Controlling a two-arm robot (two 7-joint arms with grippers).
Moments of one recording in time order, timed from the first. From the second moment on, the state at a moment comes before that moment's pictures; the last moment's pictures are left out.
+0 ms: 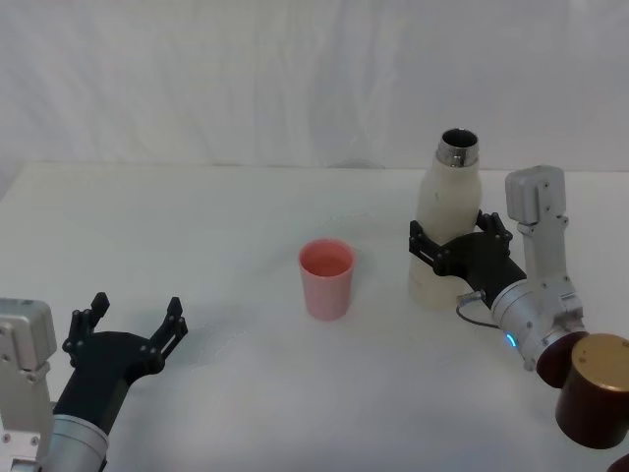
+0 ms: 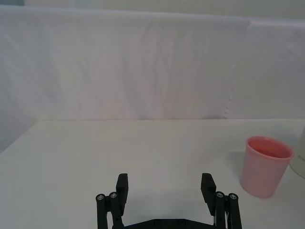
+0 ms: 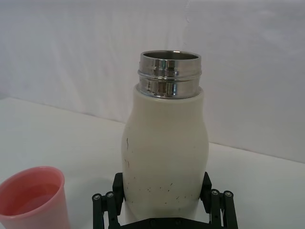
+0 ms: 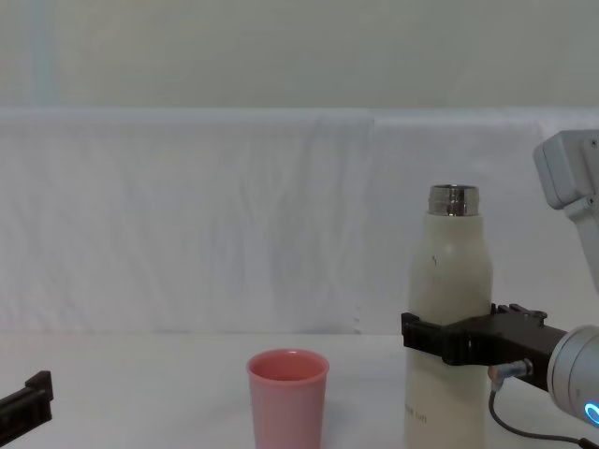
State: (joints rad) left arm 0.27 0.24 0.04 -1.85 -0.25 -0.02 -0.02; right arm 0.27 0.06 -0.24 -1.40 0.07 0.10 0.15
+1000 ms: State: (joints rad) left arm 0.27 0.24 0.04 -1.85 -0.25 -0.02 -0.02; right arm 0.26 0.06 -0.25 -1.41 0.07 0.10 0.15
